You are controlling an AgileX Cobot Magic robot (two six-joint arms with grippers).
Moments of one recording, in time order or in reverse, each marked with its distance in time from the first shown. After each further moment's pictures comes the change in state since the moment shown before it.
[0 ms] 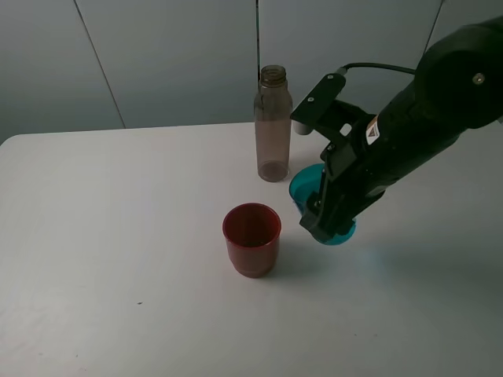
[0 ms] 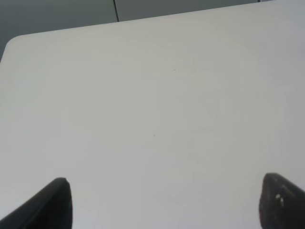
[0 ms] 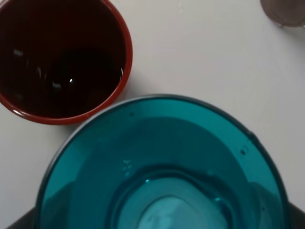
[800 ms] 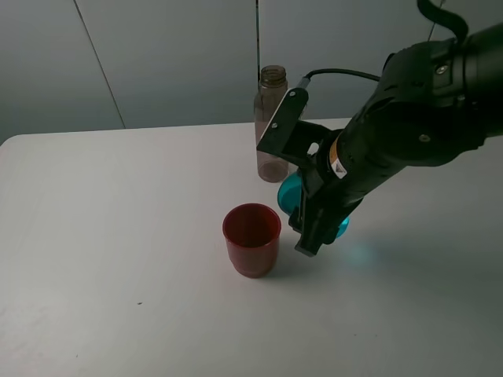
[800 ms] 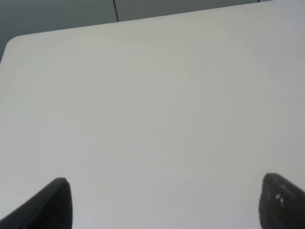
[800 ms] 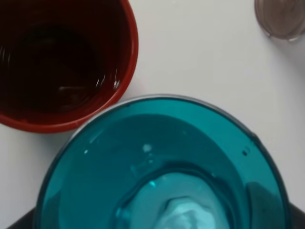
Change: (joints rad) left arm 0.000 0.000 0.000 0.000 0.000 0.000; right arm 0.155 0.085 -0.032 -0.448 0.004 0.367
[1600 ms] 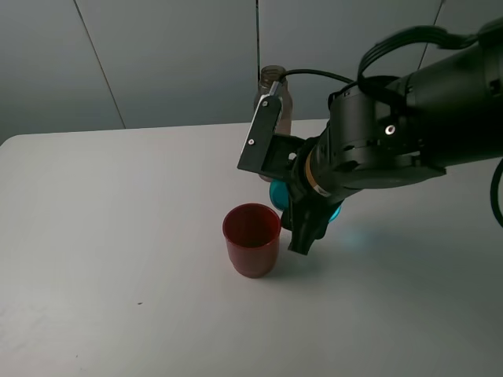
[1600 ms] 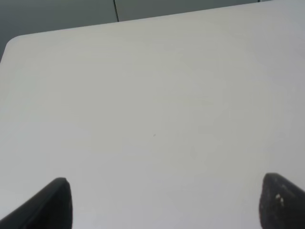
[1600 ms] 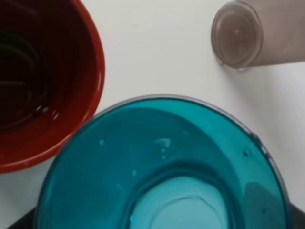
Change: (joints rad) left arm 0.000 0.000 0.000 0.002 0.000 0.000; right arm 0.094 0.077 -0.009 -0.415 0.021 0.302
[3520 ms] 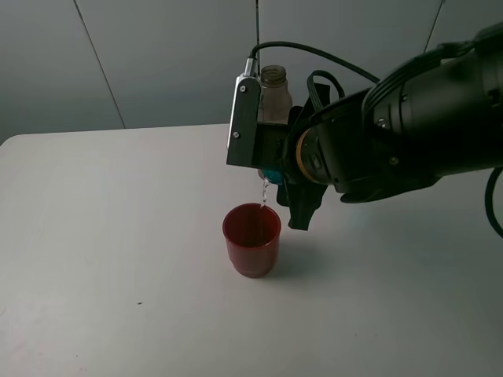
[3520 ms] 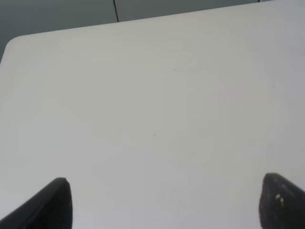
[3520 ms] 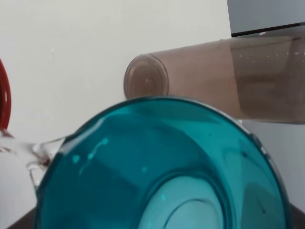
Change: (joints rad) left arm 0.000 0.000 0.000 0.000 0.000 0.002; right arm 0.035 0.000 0.000 -0.410 0.036 0.184
